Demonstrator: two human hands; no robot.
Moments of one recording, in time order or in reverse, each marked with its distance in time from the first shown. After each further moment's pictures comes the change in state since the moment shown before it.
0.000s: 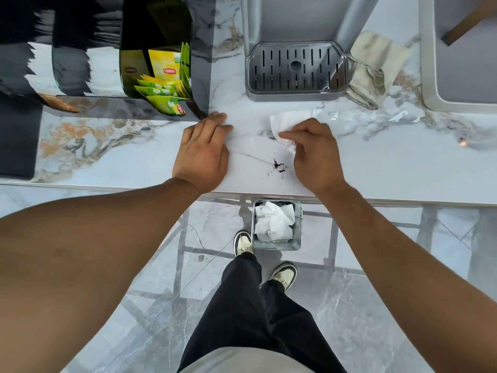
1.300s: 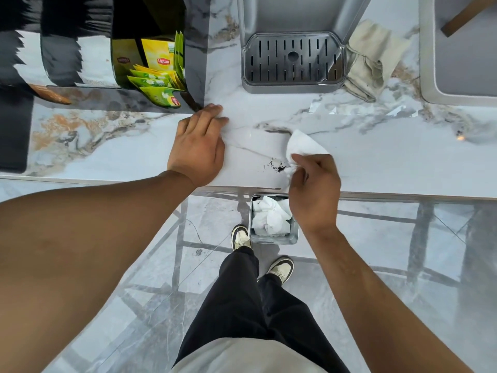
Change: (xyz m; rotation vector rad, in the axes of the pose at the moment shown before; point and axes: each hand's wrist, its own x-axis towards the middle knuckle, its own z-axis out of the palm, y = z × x) left_hand 0.001 -0.005 0.006 0.004 0.025 0.023; right_hand -0.070 -0.021 0.005 0.078 0.163 0.321
